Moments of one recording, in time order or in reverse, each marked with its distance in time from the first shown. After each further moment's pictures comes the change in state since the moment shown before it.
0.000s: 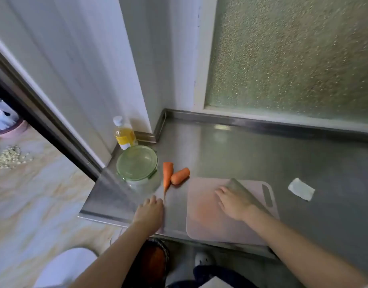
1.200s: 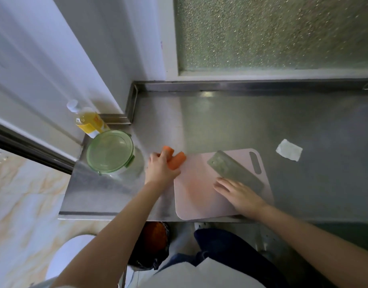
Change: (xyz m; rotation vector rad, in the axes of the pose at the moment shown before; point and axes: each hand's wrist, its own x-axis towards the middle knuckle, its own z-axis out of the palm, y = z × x) left_hand 0.069 0.068 -0.039 -0.537 0.130 -0.038; right_hand -0.062 0.022 0.037 0.123 0.005 -0.121
